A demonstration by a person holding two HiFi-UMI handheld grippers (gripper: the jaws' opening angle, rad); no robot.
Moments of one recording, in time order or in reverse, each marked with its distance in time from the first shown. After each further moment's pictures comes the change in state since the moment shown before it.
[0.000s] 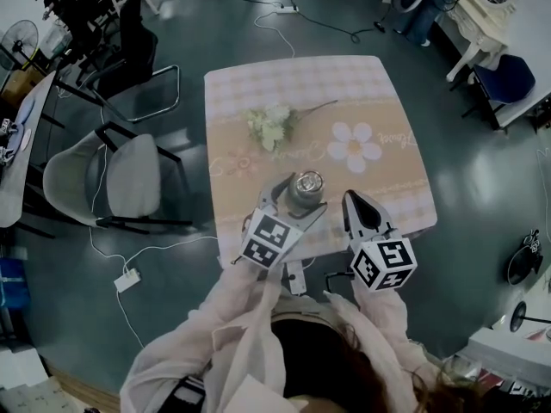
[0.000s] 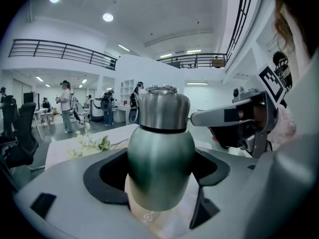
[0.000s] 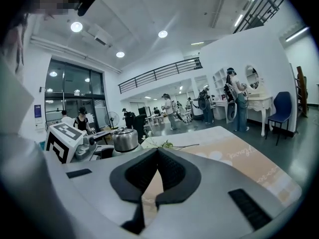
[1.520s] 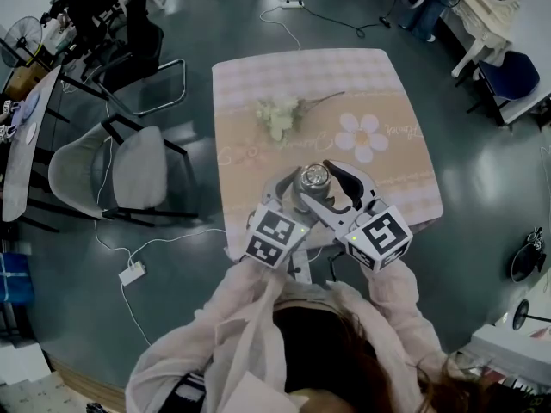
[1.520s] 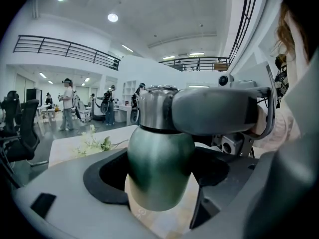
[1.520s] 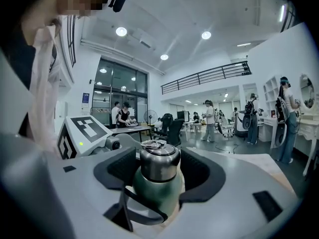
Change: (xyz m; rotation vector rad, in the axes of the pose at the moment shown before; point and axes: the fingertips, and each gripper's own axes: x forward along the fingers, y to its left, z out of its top) left arm -0.025 -0.011 0.011 -0.042 -0.016 0.005; right arm 0.025 0.103 0.031 -0.300 -0.059 0.450
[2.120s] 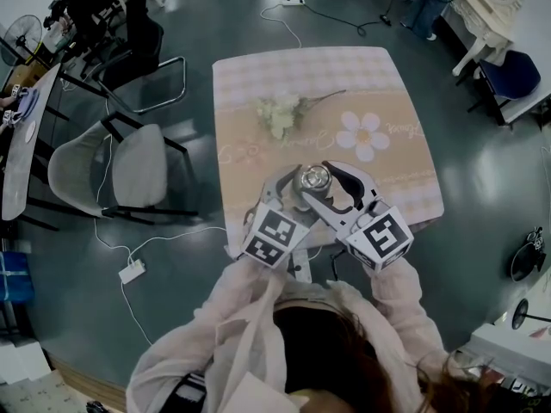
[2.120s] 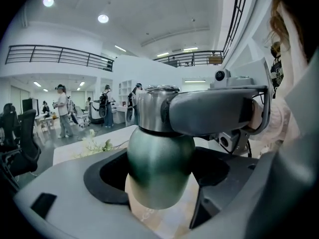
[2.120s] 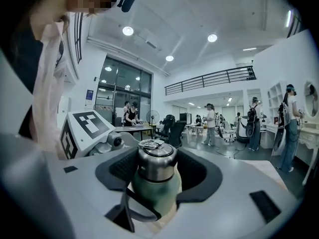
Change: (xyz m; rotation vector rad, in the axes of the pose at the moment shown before) left arm -0.001 0.002 -0.003 0.086 0.032 -0.004; right arm 0.001 0.003 -0.001 -0.062 -0.007 0.025
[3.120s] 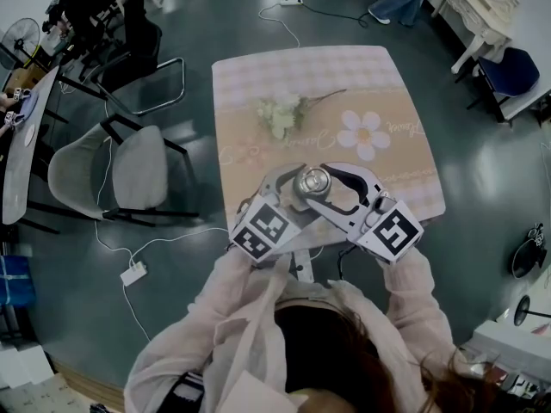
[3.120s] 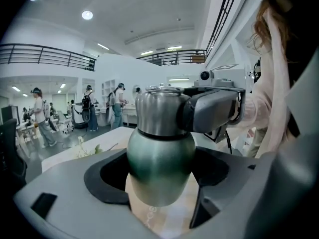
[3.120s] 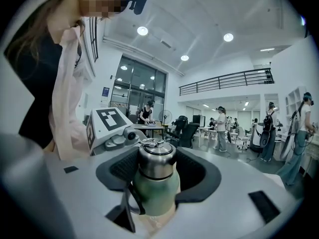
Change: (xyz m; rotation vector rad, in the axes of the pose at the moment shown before) left arm -0.006 -0.005 0.003 0.113 0.011 -0.172; right arm -0.001 0.012 0.010 -0.097 -0.028 0.154
